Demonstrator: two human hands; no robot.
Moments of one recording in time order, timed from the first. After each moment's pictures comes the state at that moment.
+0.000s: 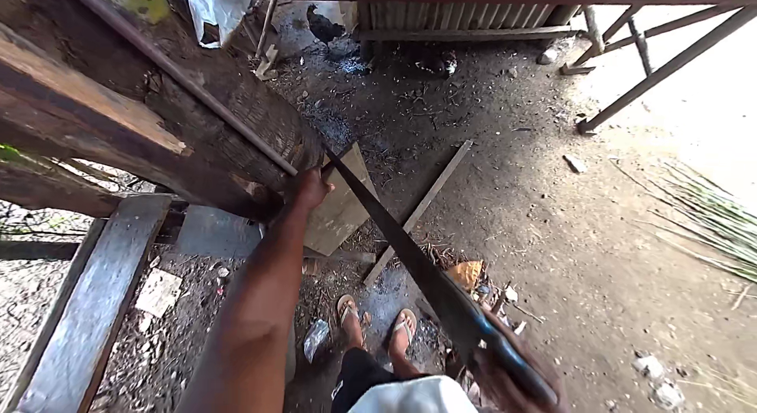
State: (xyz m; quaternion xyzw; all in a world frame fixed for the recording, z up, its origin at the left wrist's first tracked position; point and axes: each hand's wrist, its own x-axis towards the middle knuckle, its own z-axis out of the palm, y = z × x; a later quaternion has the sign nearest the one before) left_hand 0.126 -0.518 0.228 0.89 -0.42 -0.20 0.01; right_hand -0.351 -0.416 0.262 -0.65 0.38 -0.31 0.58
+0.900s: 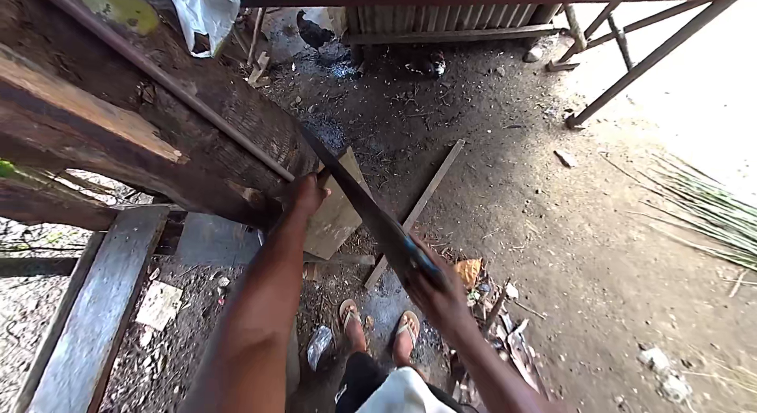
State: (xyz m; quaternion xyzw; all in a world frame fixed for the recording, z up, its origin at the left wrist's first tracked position) left_hand 0.112 -0.512 0.233 0.89 -0.41 -0.19 -0.02; right_hand -0.238 -0.462 0.225 -0.63 0.36 -0.33 0.60
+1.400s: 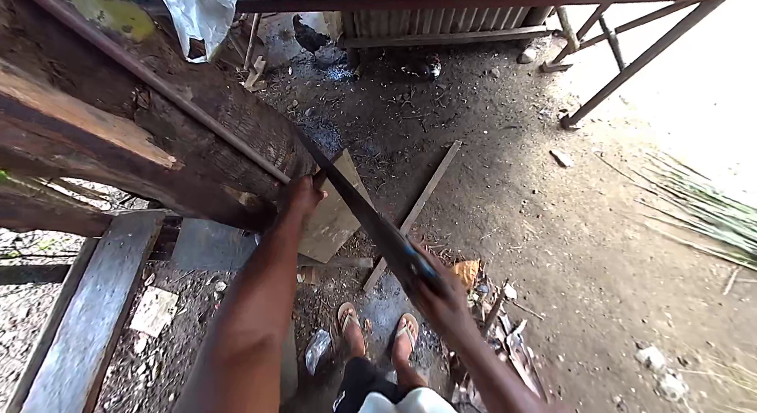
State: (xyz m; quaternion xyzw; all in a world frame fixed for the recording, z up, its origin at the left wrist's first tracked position) left_hand 0.127 -0.516 0.220 0.88 -0.42 -0.20 0.01; right_hand -0.249 -0.464 0.223 -0.65 0.36 -0.32 0.59
